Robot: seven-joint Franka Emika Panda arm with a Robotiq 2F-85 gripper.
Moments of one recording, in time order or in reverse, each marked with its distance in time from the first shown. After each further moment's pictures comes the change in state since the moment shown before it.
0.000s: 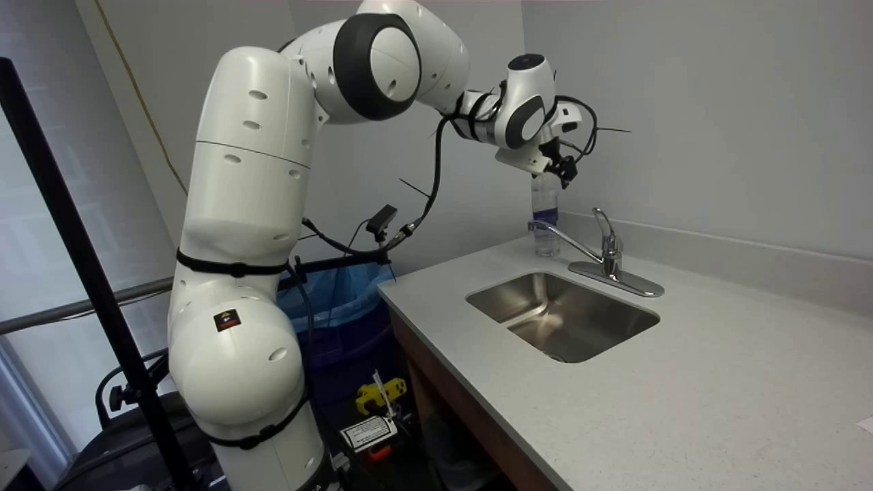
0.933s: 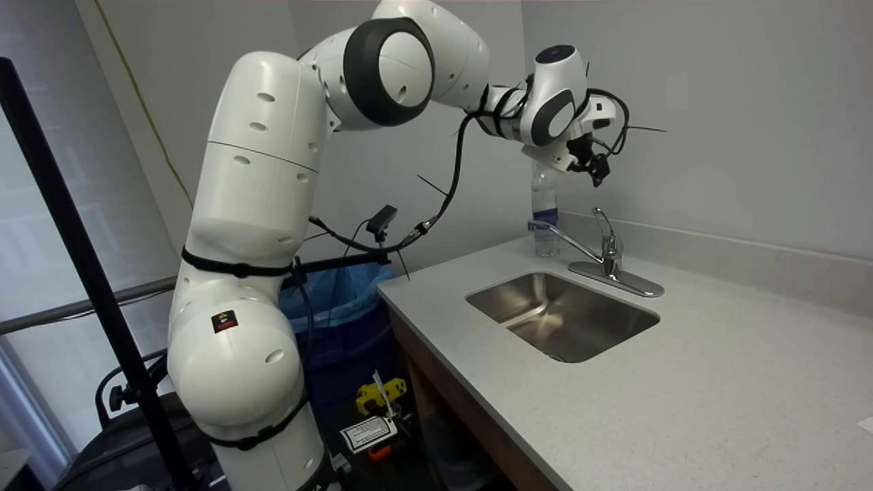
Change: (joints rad) arm -0.023 0.047 -0.078 0.077 0.018 -0.004 0.107
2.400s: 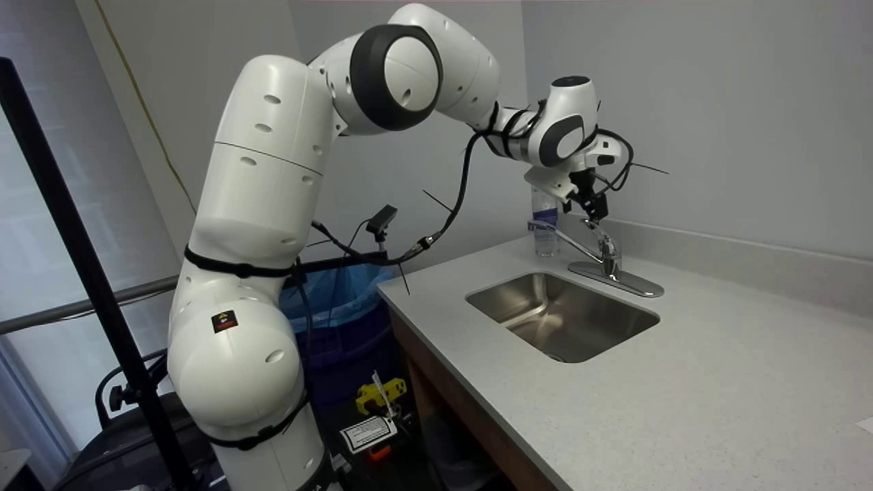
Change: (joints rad) arm 0.000 0.028 -0.037 -0.063 -0.024 -0.167 0.043
